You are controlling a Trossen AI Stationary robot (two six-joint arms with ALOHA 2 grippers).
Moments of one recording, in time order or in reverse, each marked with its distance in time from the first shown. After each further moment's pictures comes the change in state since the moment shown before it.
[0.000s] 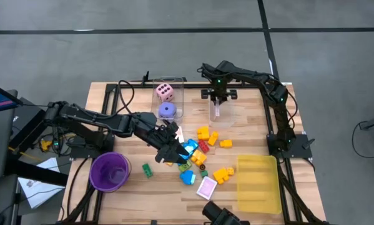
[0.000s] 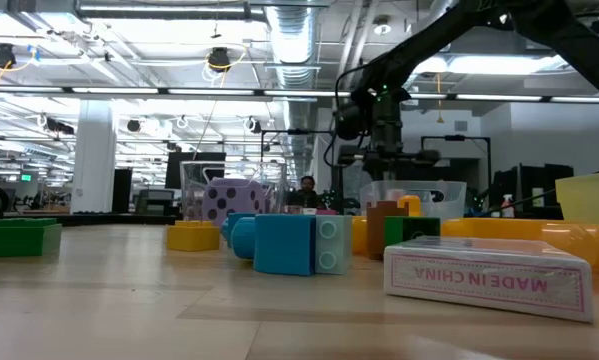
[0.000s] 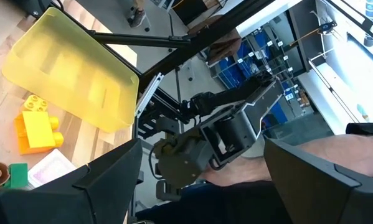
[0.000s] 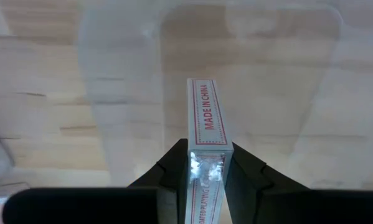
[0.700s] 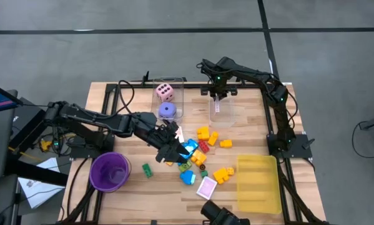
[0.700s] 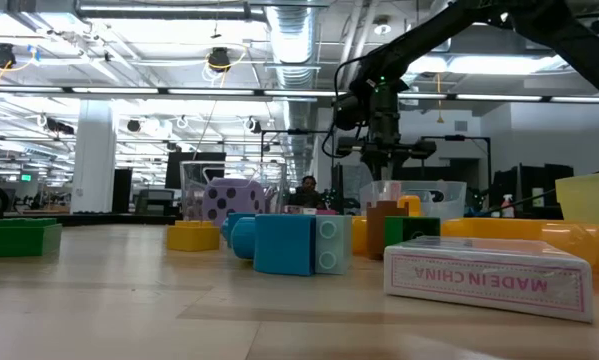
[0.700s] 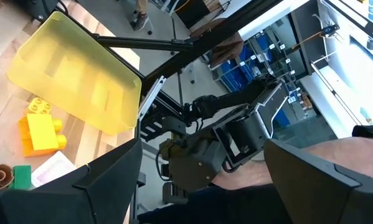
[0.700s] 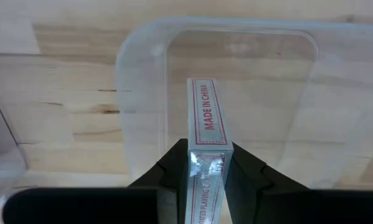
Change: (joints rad) left arm 0.000 0.000 0.000 0.000 -0.017 -0.001; right arm -0.003 0.000 0.081 -0.058 0.051 -0.006
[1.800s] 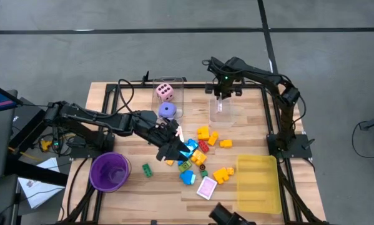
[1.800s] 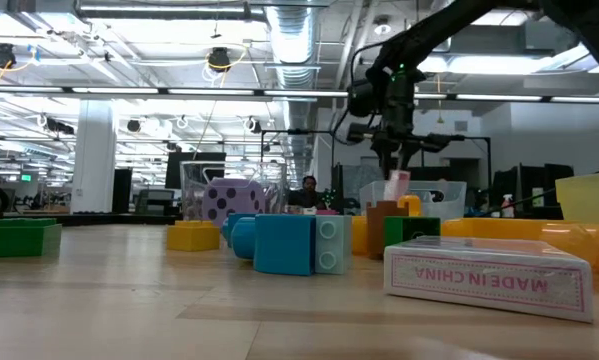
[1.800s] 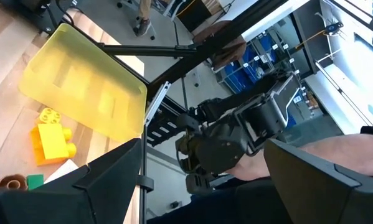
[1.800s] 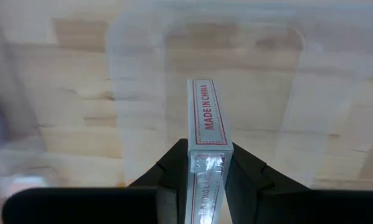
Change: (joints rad) left arm 0.020 0.000 0.000 0.000 0.000 0.042; right arm -0.018 -0.151 -0.157 0.086 -0.029 -0.015
